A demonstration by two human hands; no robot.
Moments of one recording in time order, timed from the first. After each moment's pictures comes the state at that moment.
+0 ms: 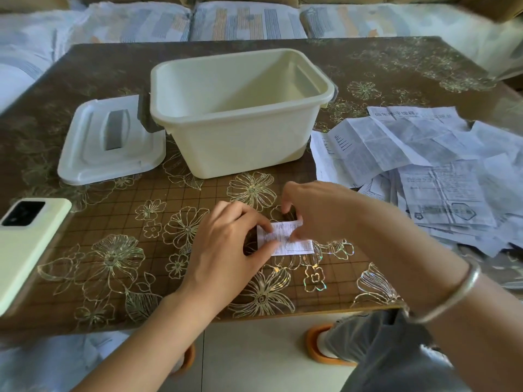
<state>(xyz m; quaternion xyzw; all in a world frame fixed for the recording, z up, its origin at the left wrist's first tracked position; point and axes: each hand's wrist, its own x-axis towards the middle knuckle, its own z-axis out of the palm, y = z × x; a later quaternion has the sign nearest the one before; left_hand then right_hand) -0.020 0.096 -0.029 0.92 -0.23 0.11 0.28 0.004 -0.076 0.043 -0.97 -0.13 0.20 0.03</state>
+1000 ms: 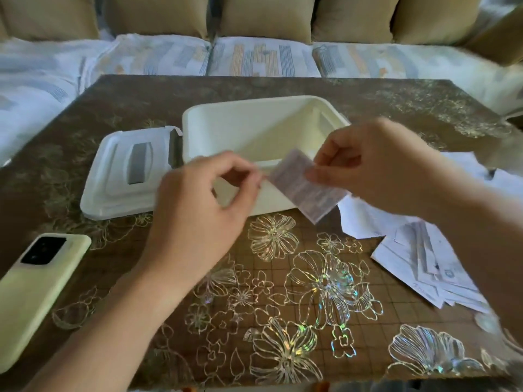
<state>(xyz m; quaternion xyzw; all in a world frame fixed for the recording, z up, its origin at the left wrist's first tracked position) 0.028 0.123 0.078 0.86 -0.21 0.21 0.42 0.040 -0.080 0.128 -0.96 -0.09 -0.04 0.27</state>
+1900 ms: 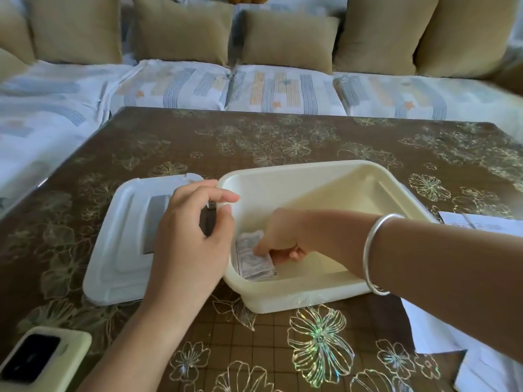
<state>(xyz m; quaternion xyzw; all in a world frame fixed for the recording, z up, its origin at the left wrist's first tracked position) 0.141 0.171 0.053 0.86 -0.03 0.19 0.47 0.211 0.033 0.055 -0.90 0.02 0.39 0.20</state>
